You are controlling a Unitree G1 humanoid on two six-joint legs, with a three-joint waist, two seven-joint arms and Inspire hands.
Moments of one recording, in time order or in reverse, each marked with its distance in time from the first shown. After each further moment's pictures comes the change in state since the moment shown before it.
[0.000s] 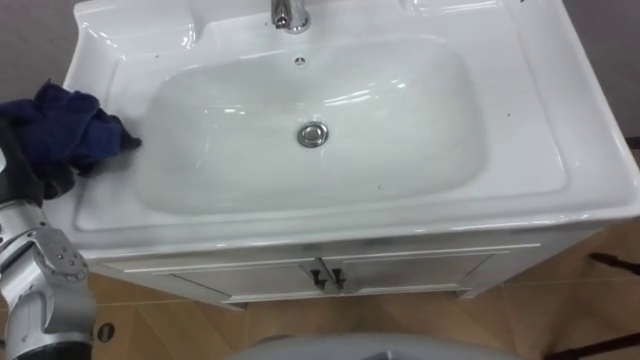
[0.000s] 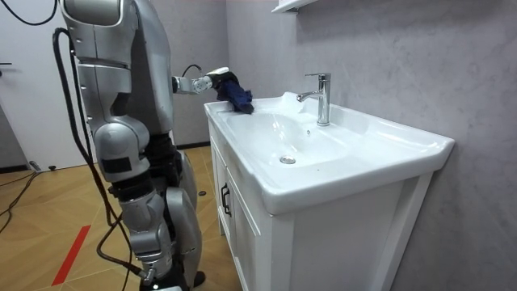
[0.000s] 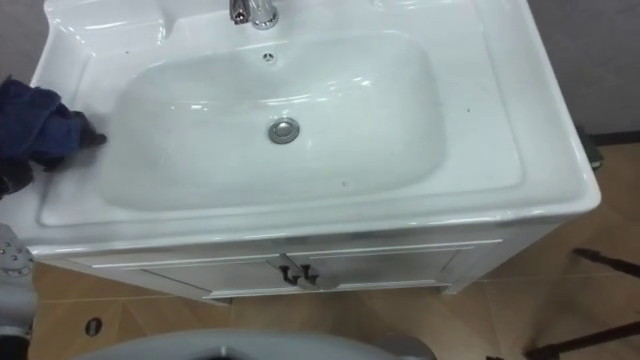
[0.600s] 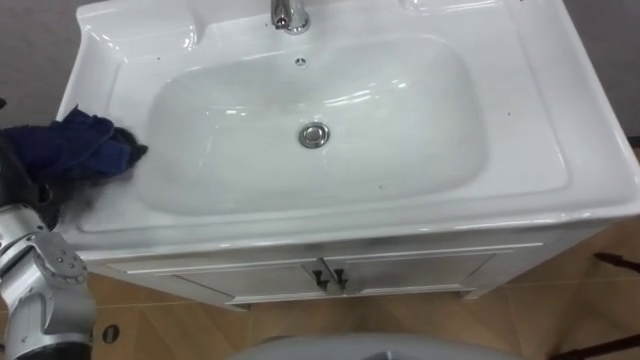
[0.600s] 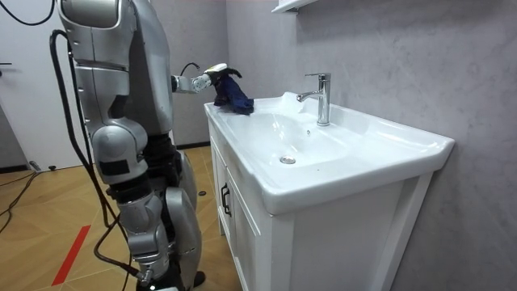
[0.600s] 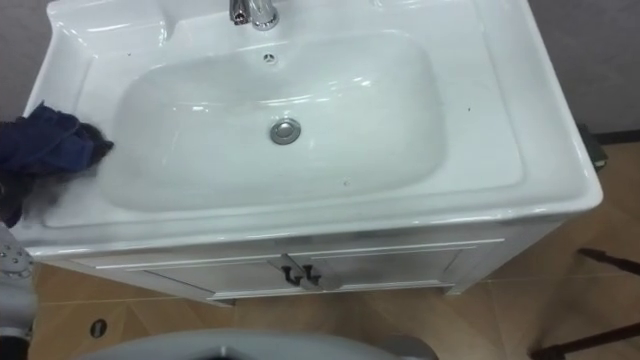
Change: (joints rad) left arm -0.004 0.001 0.009 0.013 0.000 -0.002 0.080; right arm 0.010 0.000 -0.001 -0.001 -0.037 0.014 -0.006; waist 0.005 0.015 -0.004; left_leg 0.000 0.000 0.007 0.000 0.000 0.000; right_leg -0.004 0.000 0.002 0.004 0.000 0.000
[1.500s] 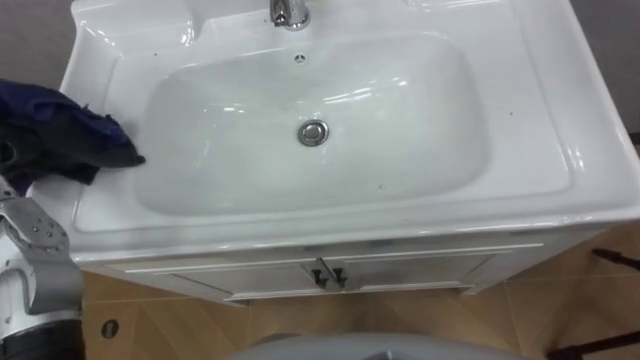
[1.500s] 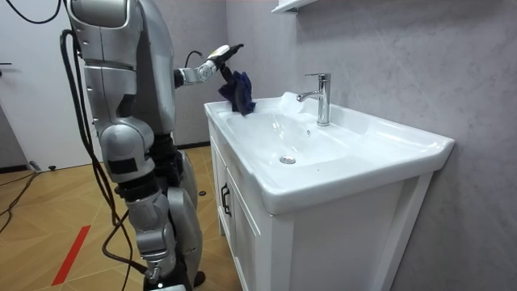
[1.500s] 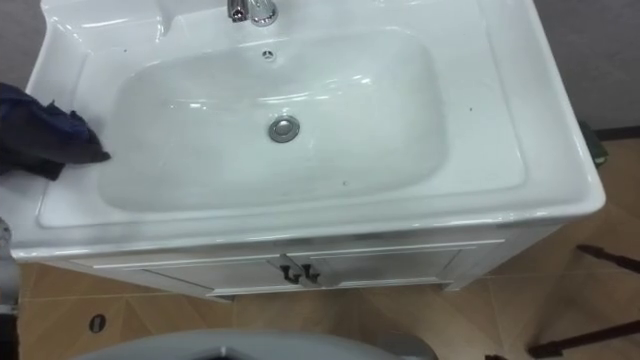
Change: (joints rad) left arm -0.065 0.002 0.065 -0.192 0.001 0.050 -0.026; right arm -0.023 0.003 0.001 -0.013 0.007 0.023 0.000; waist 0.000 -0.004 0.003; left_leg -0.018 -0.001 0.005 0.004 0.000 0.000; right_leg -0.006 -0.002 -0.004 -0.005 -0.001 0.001
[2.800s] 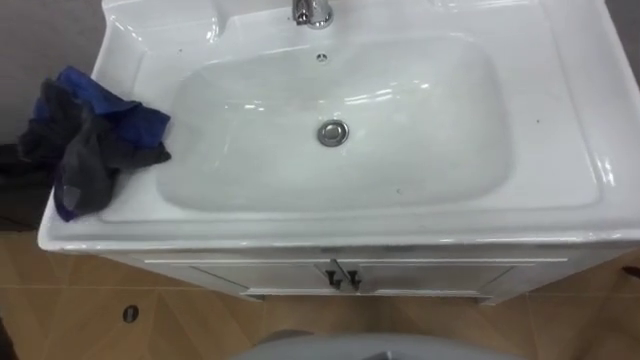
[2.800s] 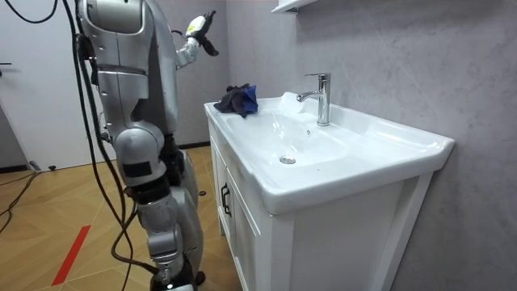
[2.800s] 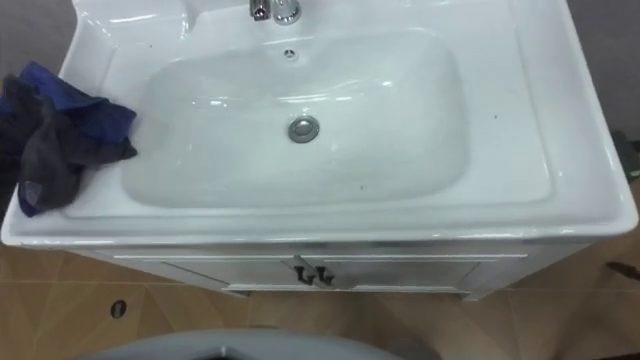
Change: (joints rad) left arm -0.010 0.127 0.250 0.010 -0.209 0.007 0.057; right arm 0.013 -0.037 -0.005 0.010 -0.046 0.029 0.010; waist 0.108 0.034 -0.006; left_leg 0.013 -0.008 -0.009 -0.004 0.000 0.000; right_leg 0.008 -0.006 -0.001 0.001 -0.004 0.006
